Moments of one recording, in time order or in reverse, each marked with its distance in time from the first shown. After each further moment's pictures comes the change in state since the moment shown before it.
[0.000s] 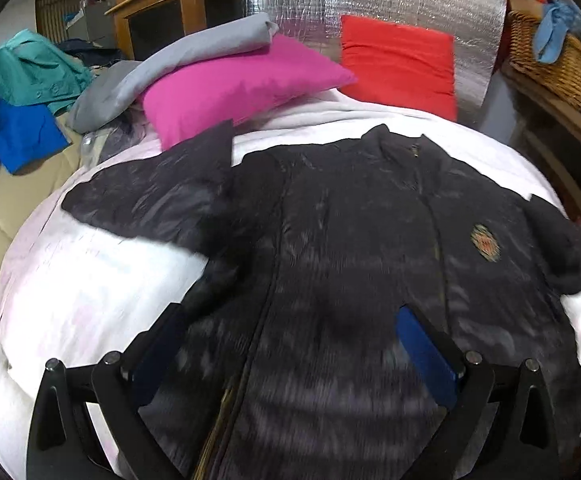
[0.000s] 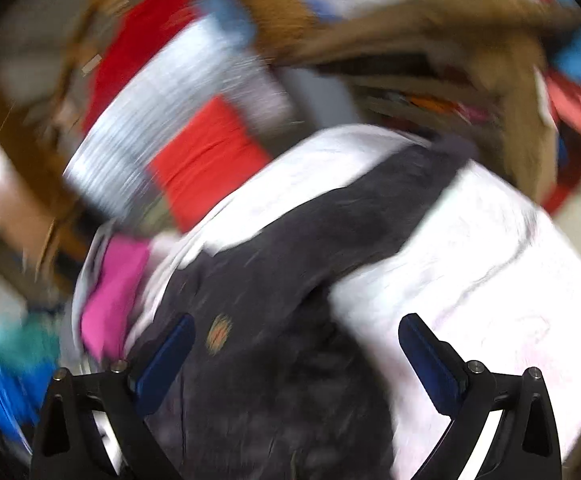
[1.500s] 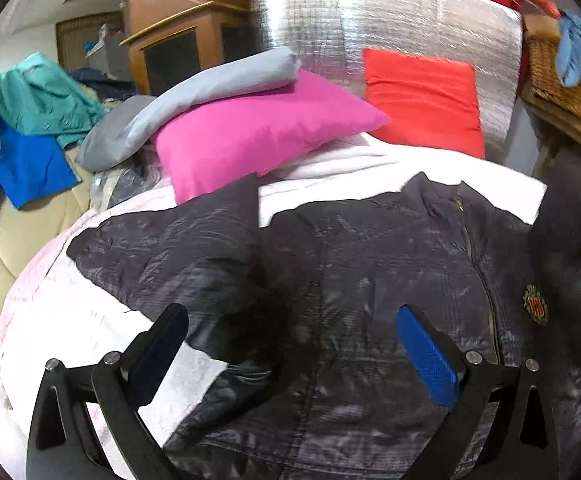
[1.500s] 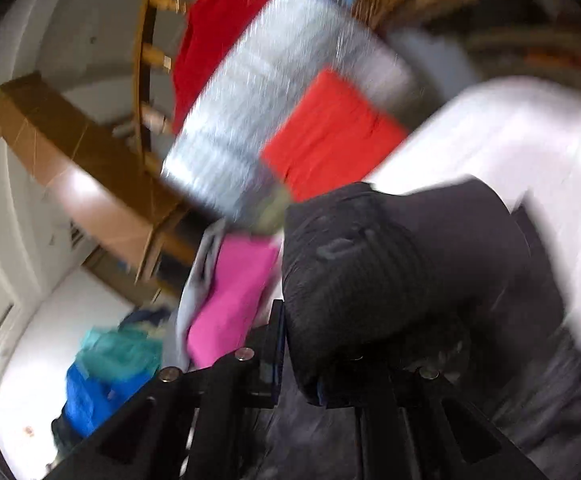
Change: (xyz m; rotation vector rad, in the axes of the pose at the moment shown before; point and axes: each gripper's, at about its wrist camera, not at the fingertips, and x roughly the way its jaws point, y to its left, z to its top) left arm 0.032 0.031 0.037 -0.023 -0.155 0.068; right arm 0.107 0.169 -0.067 -0.125 0.151 0.436
